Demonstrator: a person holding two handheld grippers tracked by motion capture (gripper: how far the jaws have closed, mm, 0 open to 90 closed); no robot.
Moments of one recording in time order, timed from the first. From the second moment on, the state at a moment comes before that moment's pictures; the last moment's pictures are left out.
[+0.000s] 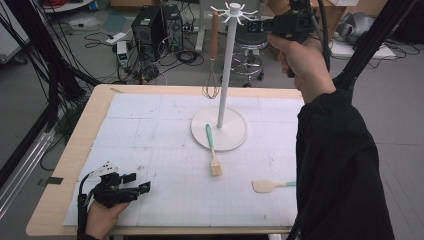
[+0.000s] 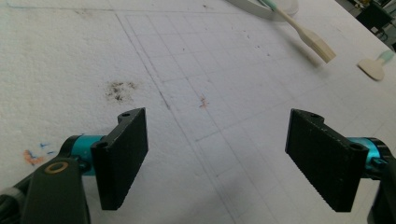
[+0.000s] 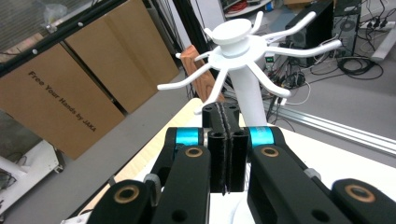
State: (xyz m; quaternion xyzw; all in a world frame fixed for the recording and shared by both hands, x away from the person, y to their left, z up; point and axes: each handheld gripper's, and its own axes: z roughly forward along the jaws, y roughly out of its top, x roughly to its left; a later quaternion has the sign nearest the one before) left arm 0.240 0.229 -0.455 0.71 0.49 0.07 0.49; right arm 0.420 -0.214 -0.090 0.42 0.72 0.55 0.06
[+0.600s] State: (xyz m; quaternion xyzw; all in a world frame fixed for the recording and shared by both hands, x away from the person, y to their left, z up) left arm 0.240 0.229 -0.455 0.72 0.49 0.07 0.49; right arm 0.414 -0.175 -0.087 0.40 0.74 0.53 0.08
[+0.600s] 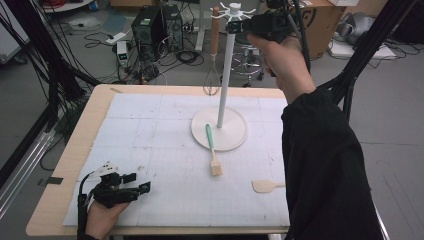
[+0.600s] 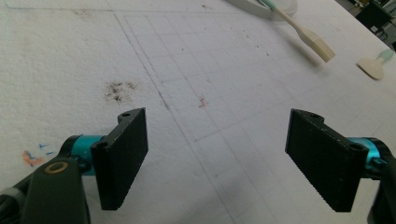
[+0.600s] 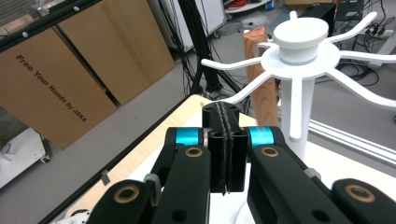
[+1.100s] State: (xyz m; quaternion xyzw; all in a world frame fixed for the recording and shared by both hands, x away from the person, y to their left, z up) left arm 0.241 0.227 -0.455 0.72 0.49 0.07 0.49; right arm 0.375 -0.210 -0.143 0.40 0.75 0.53 0.08
